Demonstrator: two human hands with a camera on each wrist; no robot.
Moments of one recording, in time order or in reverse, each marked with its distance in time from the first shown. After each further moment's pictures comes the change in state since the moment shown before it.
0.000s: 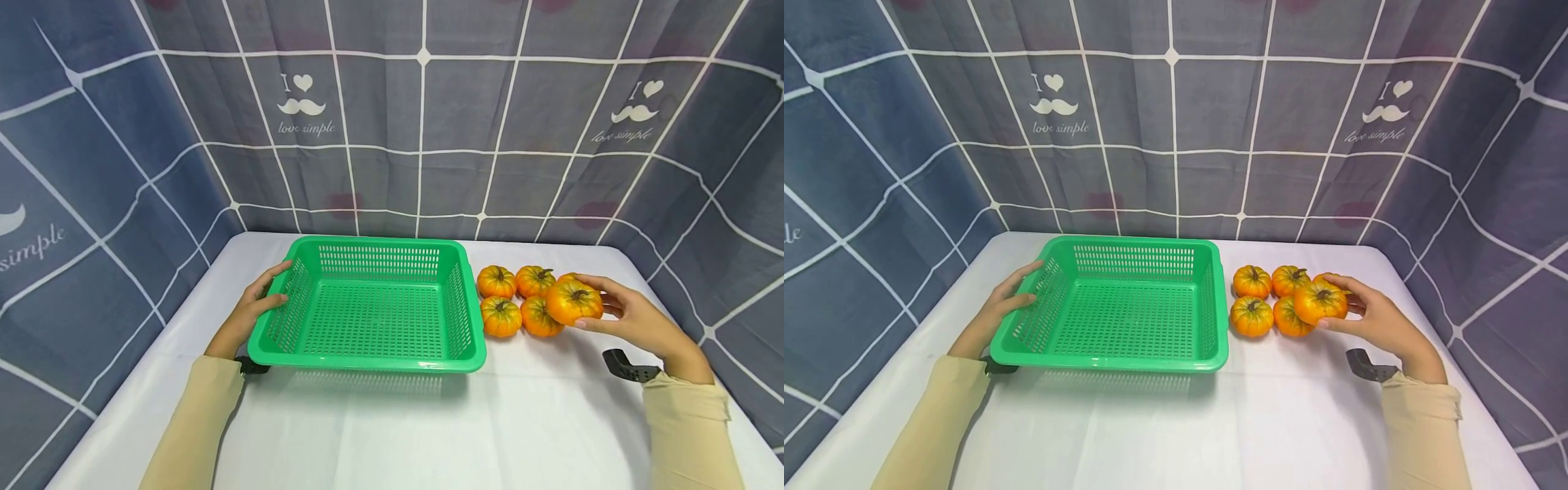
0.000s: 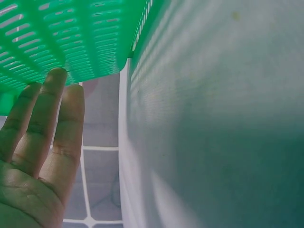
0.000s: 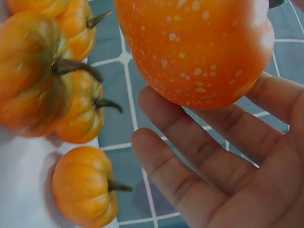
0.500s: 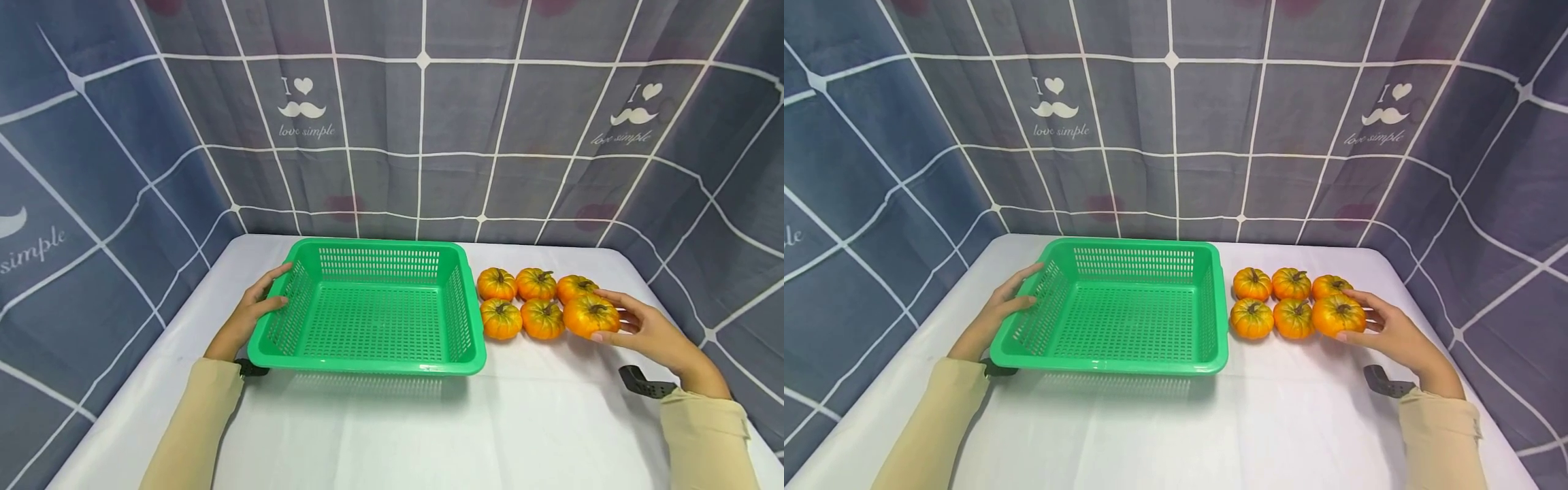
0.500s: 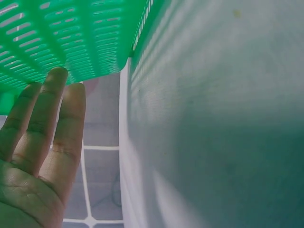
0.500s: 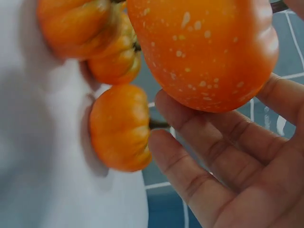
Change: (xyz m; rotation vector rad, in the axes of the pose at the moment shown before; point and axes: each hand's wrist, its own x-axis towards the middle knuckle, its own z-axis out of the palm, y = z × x) left_hand 0.000 -0.001 0.000 0.017 0.002 0.010; right_hand -0.029 0.037 -0.010 0.059 0.029 0.099
